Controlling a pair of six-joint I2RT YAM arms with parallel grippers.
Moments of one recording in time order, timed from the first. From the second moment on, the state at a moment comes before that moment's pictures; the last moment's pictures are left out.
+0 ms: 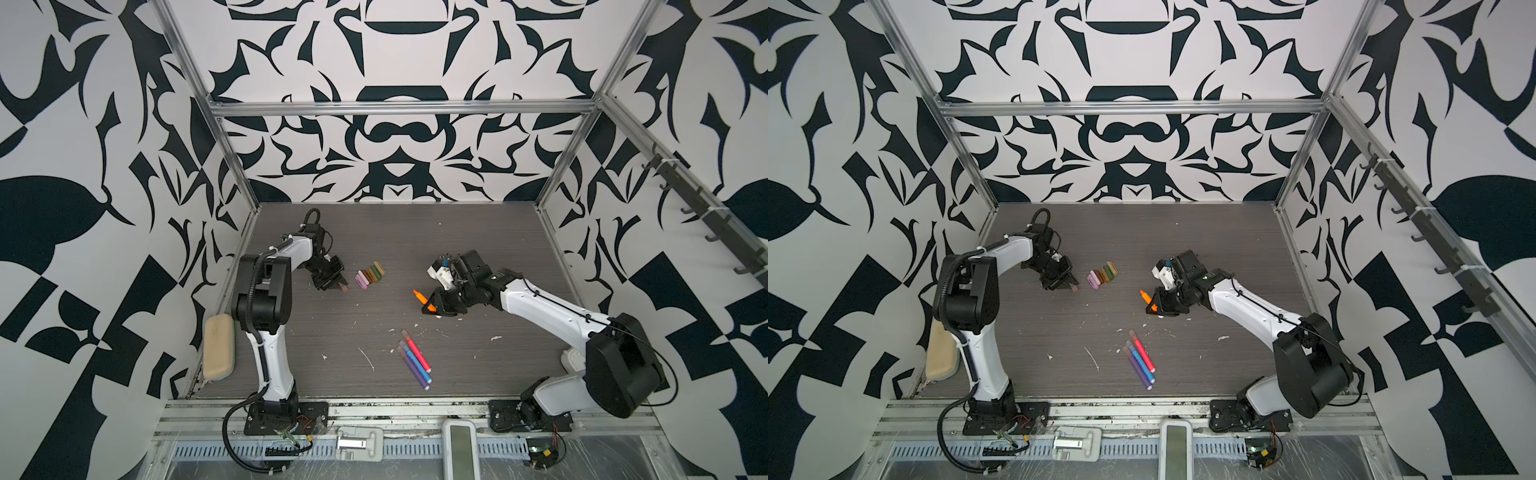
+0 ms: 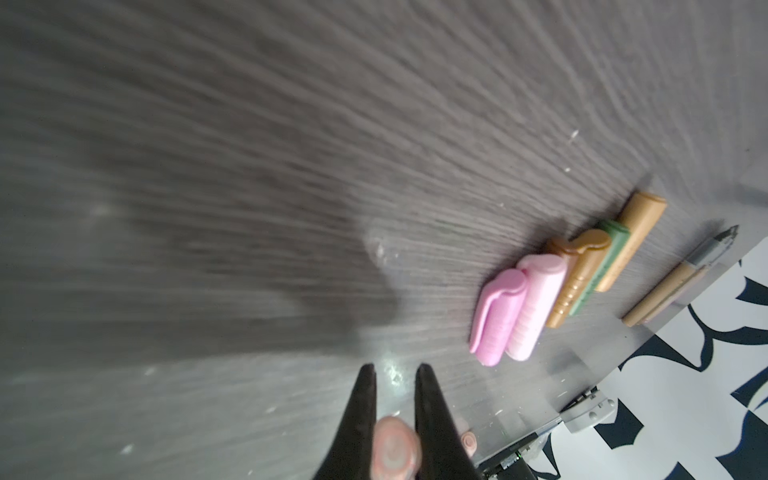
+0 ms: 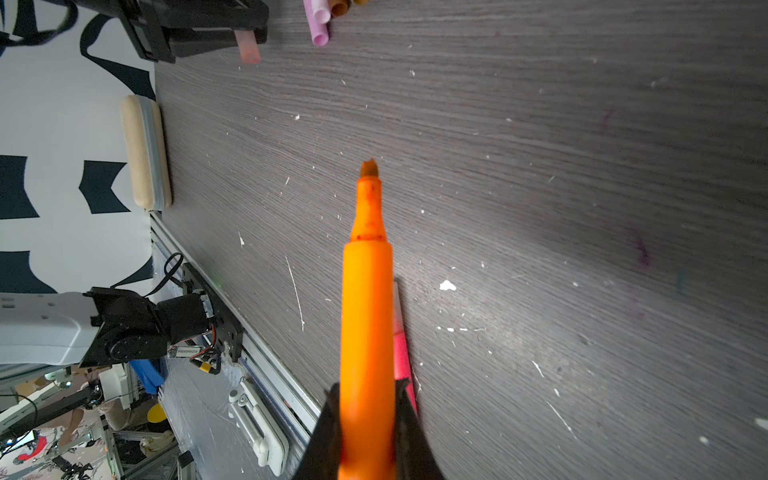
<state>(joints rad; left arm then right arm) -0.13 2.01 1.37 -0.83 0.49 -0.57 0.54 1.44 0.93 -0.55 -0.59 0.47</state>
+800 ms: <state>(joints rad) -0.18 2.06 1.42 -0.77 0.55 -0.65 0.54 1.40 0.93 -0.59 -0.58 0.46</state>
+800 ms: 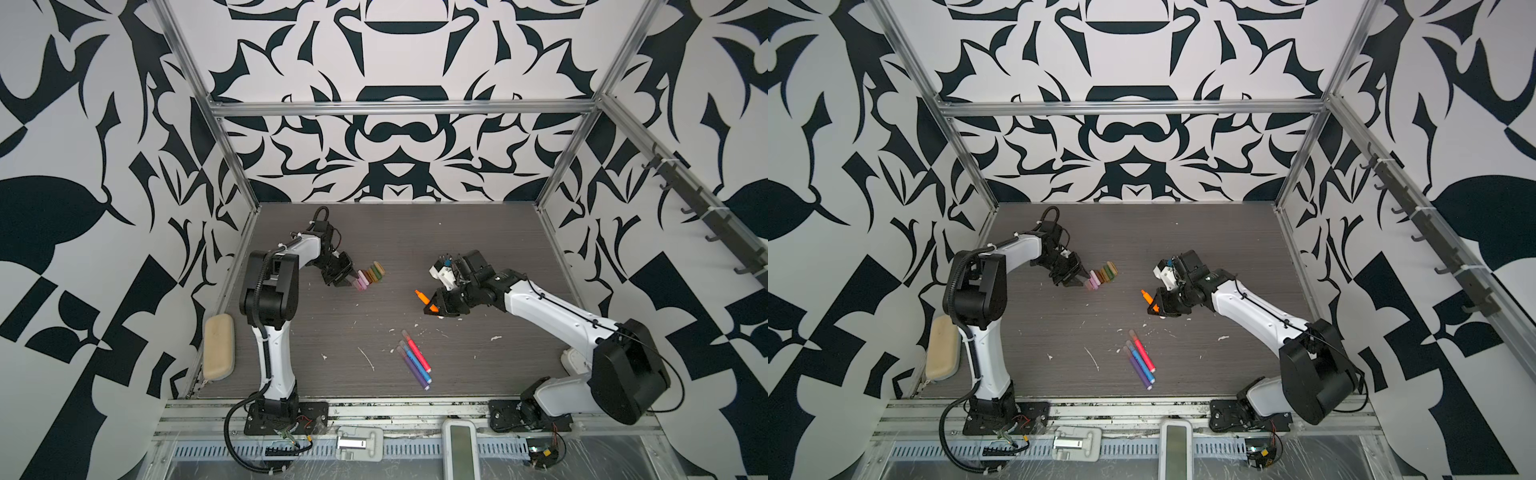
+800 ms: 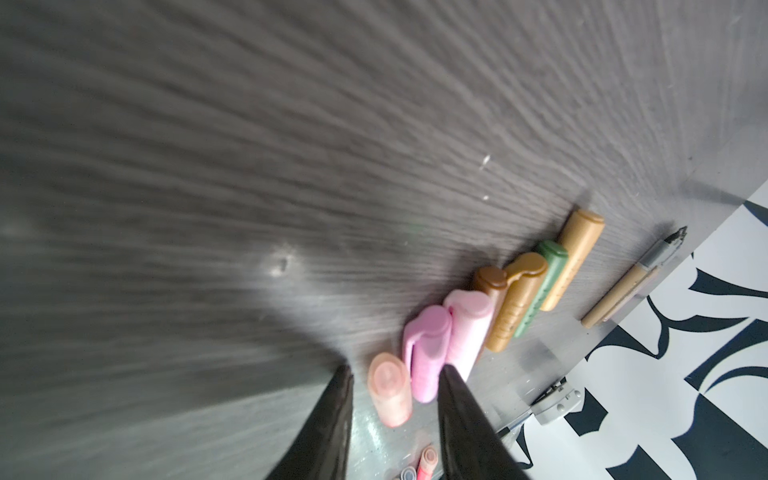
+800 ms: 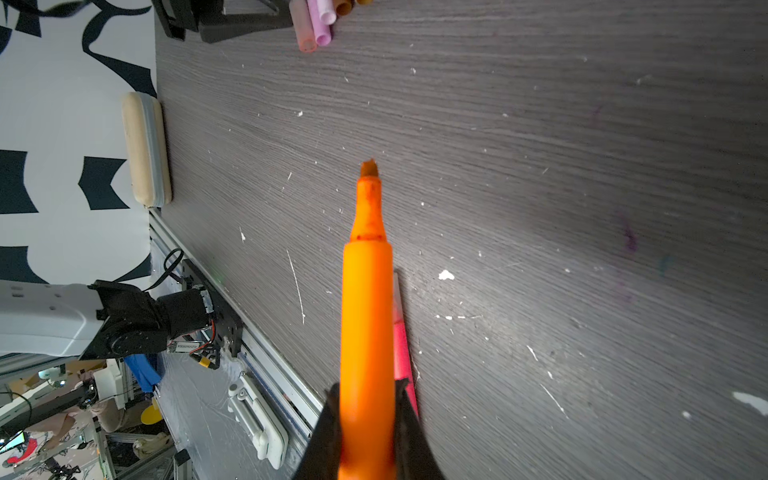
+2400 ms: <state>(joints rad) -0.18 1.77 1.35 -0.77 0.57 -0.78 -0.01 1.90 1.15 -0.44 -0.47 0.36</state>
